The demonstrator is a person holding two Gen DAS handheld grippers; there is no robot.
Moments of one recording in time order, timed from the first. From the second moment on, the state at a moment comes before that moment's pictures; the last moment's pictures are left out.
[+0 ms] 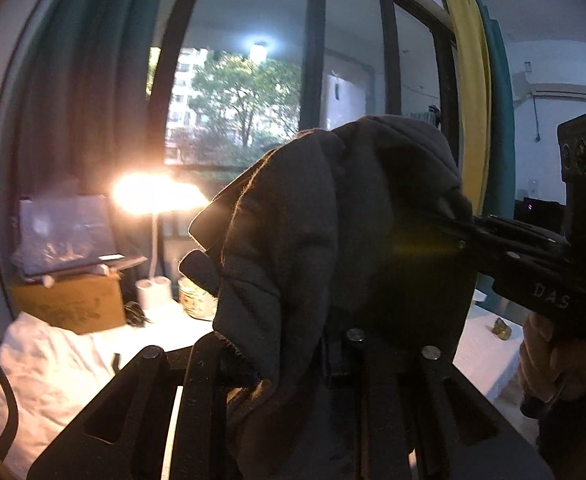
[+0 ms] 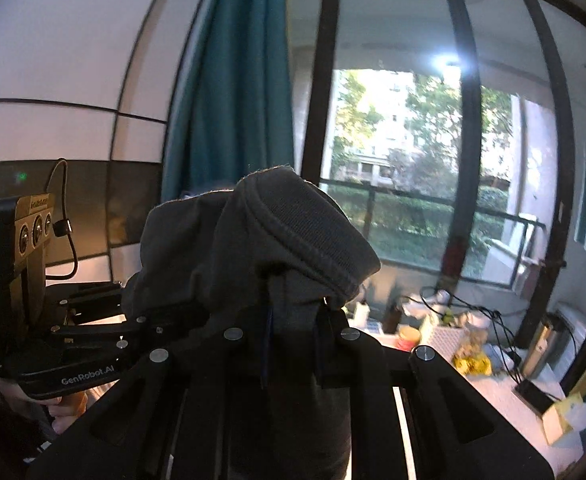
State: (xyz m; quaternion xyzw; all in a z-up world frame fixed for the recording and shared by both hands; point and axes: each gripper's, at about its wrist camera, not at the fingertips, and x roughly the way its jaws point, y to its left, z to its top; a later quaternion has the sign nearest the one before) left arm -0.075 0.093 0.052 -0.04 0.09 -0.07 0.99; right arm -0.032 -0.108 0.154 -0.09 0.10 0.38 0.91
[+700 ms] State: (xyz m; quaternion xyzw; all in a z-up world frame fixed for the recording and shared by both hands) left arm -0.122 0.176 0.043 -0.03 0.08 0.01 1.00; right arm -0.068 -0.019 0.153 -0.11 0.08 0.46 0.88
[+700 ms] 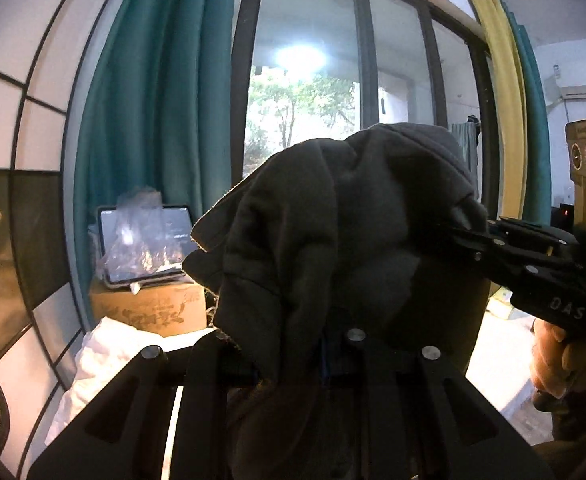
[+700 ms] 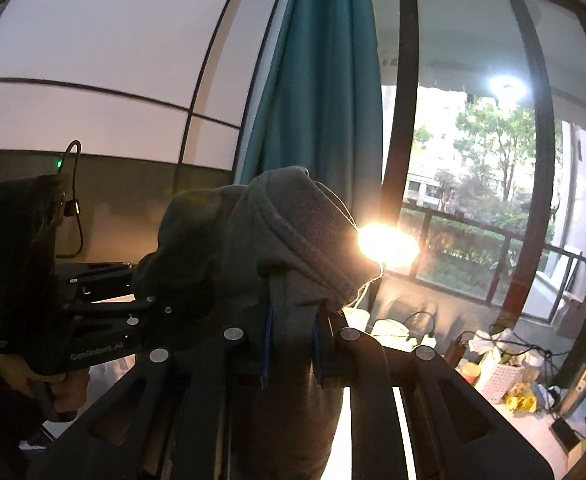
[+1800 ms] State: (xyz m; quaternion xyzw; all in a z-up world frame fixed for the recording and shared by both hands) left arm -0.007 0.212 -0.026 -0.06 0.23 -0.01 0.97; right arm 0.056 0.051 0.060 -0.11 0.23 0.42 0.87
